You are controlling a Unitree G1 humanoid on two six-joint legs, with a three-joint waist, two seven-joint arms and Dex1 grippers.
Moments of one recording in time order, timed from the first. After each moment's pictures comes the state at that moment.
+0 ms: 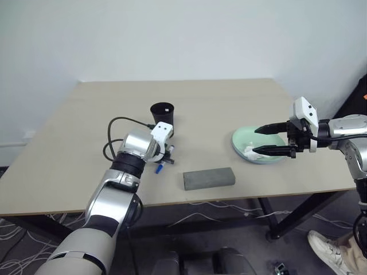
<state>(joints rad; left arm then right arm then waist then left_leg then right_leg) -0.93 0.36 -0.30 0.52 -0.08 1.15 -0.63 -0.66 -0.84 0.06 0.09 0.35 0.46 1.34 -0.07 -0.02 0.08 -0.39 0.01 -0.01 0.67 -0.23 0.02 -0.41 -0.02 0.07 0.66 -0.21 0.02</state>
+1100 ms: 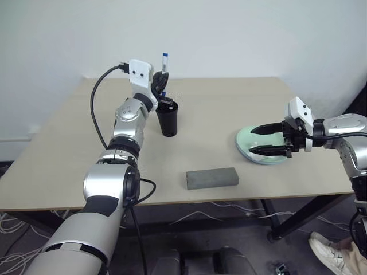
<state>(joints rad) -1.20 0.30 0.14 1.27 -0.13 -0.34 -0.44 -0.68 -0.82 0.09 0.10 0.35 0.46 1.34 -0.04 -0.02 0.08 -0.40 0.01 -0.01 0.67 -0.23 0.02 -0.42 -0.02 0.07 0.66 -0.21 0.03</state>
